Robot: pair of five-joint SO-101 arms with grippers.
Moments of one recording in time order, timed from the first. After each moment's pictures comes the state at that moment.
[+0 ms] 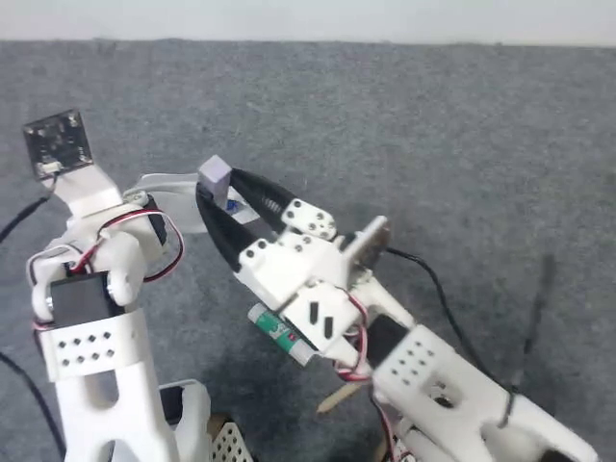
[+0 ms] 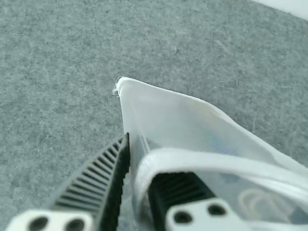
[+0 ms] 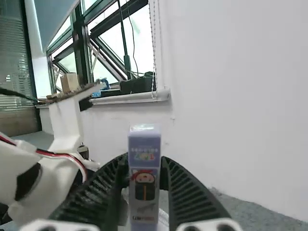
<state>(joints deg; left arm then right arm) -18.4 -50.2 39.1 69.4 13.8 -51.3 -40.4 64.0 -30.6 -9.5</state>
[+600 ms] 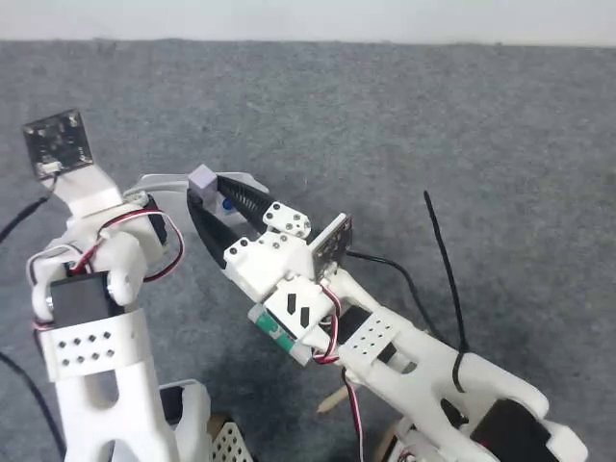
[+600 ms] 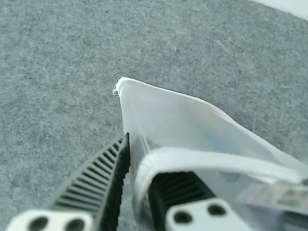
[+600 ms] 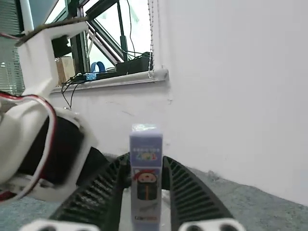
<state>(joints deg) -18.4 -50.2 39.1 69.4 13.8 -51.3 -21.7 64.0 -47.8 -7.1</state>
